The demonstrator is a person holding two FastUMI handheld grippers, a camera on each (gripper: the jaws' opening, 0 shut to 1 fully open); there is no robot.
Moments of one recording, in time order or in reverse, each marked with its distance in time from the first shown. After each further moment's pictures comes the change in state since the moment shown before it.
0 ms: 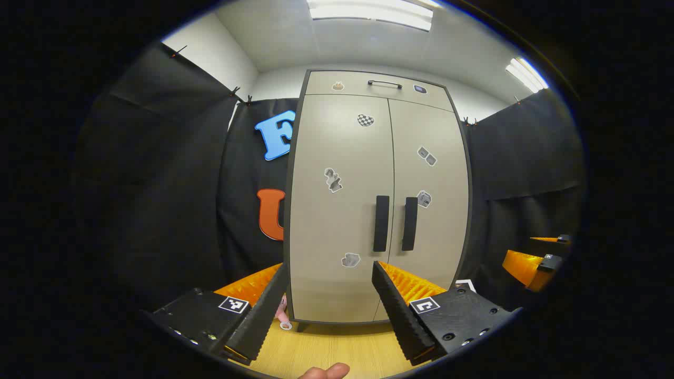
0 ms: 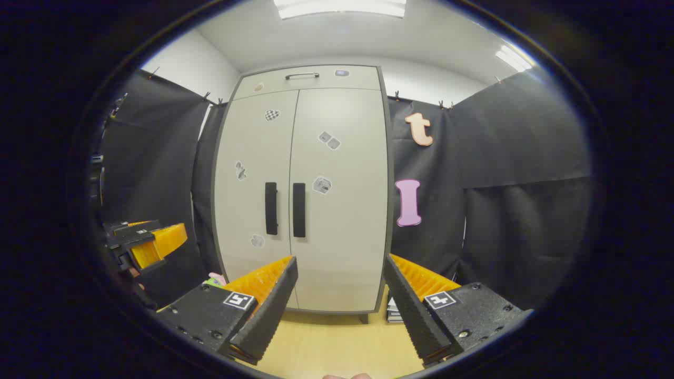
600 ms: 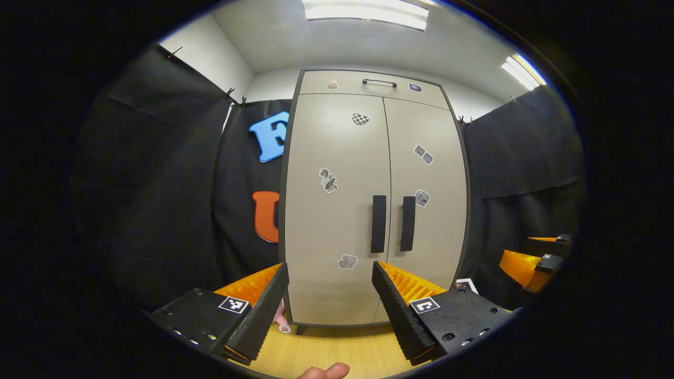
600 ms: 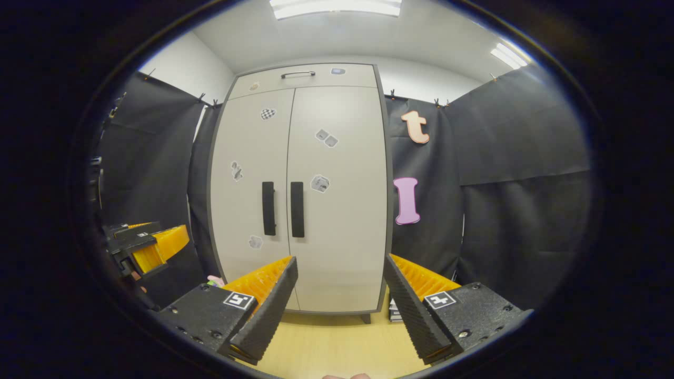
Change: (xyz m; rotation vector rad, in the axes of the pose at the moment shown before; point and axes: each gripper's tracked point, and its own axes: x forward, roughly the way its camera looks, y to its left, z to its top) left arm 0.007 -0.004 -0.001 0.022 -0.009 -0.020; right arm 0.006 0.003 -0.006 0.025 0.004 -0.020
